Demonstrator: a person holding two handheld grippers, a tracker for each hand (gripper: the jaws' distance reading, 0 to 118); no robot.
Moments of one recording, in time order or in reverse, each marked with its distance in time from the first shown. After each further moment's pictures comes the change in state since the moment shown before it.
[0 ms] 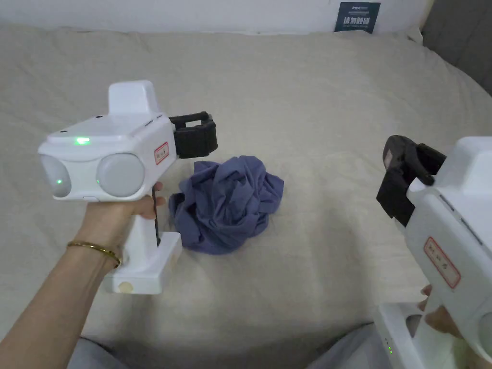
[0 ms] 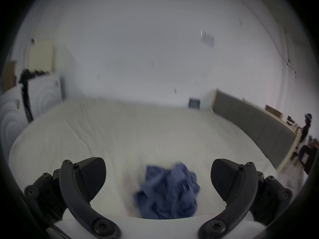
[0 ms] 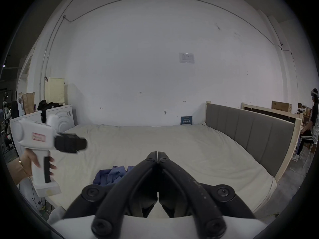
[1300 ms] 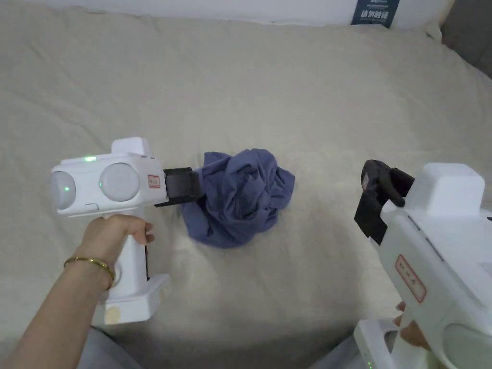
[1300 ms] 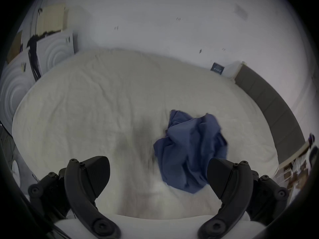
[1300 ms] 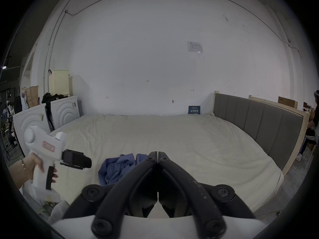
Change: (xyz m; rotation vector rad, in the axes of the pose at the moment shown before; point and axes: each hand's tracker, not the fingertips) left arm -0.055 -0.079 -0.077 -0.564 0.089 0.178; right arm -0.029 -0.025 -0.023 -0.101 0.051 0.006
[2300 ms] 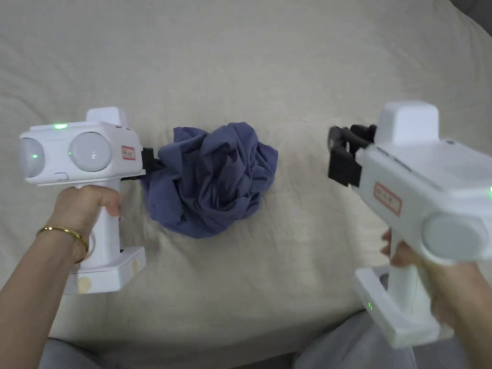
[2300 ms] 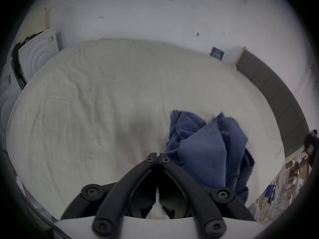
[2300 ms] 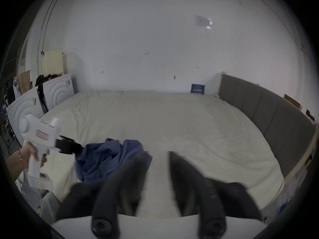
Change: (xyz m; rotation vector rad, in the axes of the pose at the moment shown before) left arm 0.005 0.029 -0.055 -0.010 -0.041 -0.077; right arm 0.027 0.012 -0.128 -0.277 0.030 0.072
